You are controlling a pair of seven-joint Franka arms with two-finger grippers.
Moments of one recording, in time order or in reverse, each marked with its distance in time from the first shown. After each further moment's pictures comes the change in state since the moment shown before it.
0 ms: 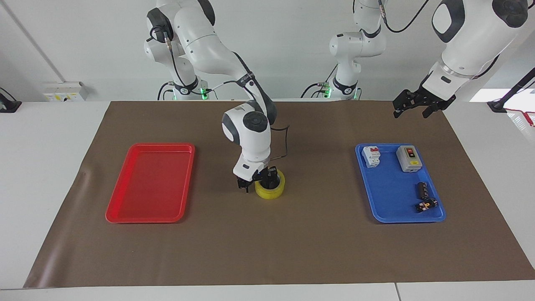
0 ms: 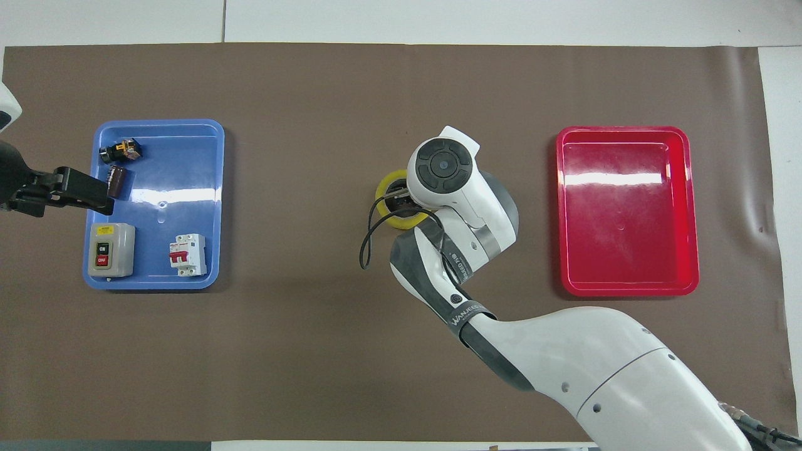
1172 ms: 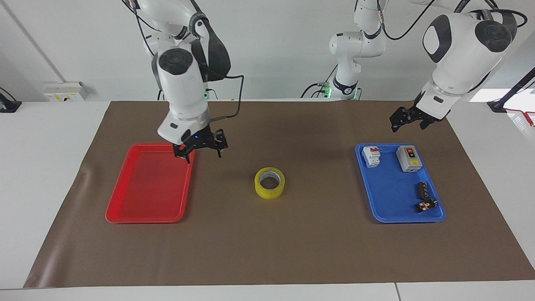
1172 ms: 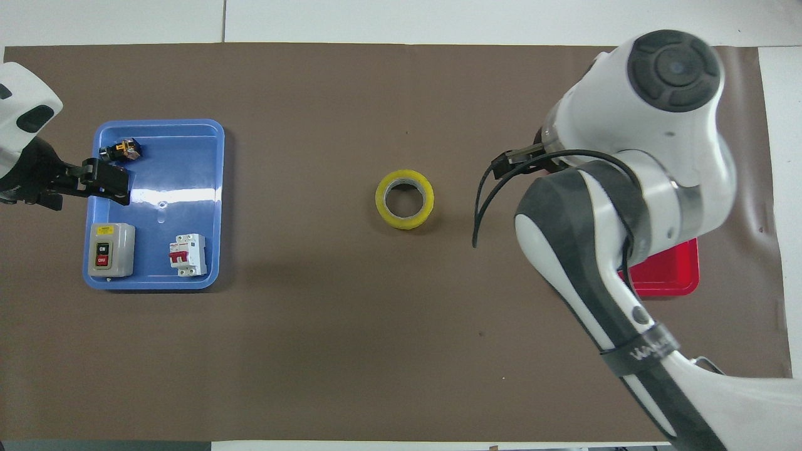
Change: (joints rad) left arm -0.051 0.033 0.049 -0.052 0.052 0.079 -0.052; right arm -0.172 -0.304 0.009 -0.008 0.065 -0.318 -0.211
